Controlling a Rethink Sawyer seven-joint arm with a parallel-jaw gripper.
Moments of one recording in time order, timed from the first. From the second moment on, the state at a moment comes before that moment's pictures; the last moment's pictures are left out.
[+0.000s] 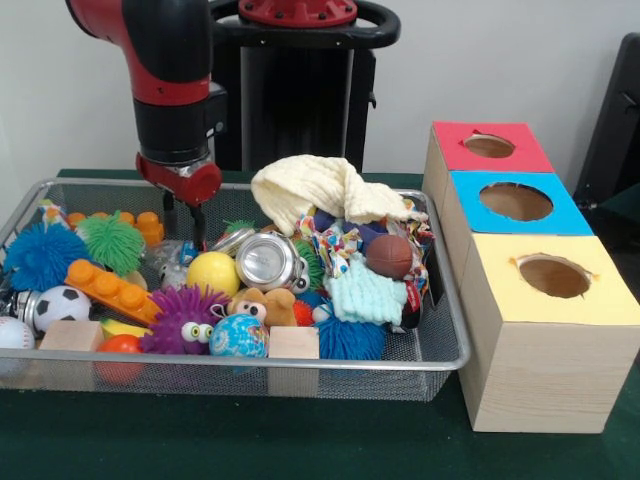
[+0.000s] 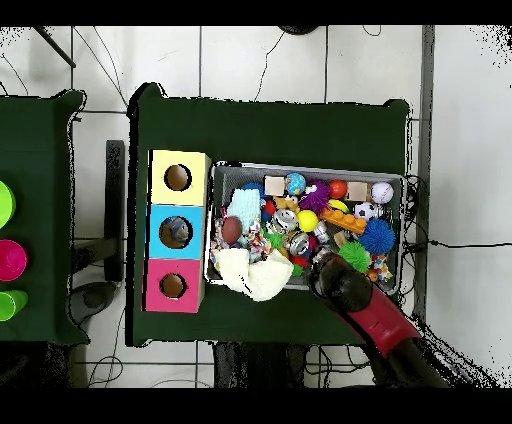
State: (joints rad) arm -0.64 -0.51 0.00 2.00 0.19 0.04 1.68
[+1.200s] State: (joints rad) arm -0.70 -0.40 0.03 2.00 0.21 -0.05 1.71
